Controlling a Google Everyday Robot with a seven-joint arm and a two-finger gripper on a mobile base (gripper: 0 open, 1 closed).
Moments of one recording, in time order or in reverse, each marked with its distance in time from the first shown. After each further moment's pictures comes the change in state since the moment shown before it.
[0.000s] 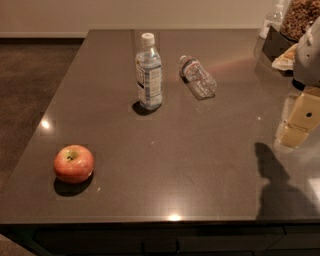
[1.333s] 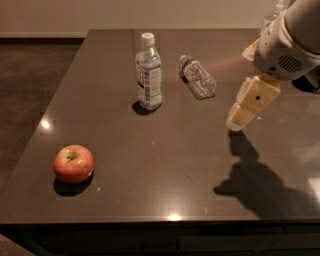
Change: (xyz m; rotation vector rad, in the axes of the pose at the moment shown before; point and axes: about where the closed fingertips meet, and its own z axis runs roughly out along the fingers) arm -0.064 -0.033 0.027 0.037 -0.184 0.081
